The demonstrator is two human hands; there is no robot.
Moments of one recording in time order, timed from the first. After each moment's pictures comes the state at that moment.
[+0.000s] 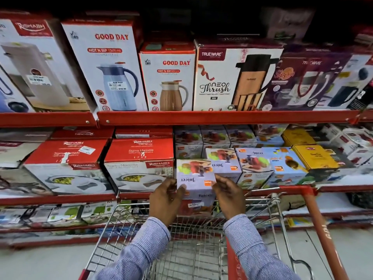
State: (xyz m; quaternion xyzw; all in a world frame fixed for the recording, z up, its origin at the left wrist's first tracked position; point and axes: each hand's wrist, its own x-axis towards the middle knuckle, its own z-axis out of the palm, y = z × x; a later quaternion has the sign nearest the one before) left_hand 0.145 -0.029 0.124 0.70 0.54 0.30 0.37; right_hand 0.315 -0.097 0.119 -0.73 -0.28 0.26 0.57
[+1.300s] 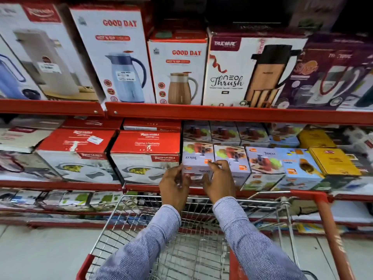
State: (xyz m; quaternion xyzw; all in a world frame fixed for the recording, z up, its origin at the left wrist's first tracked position) left_hand 0.179 -0.010 0.099 0.63 0.57 0.41 0.33; right_hand 0.315 -0.040 0.111 -0.81 -0.50 0.11 0.27
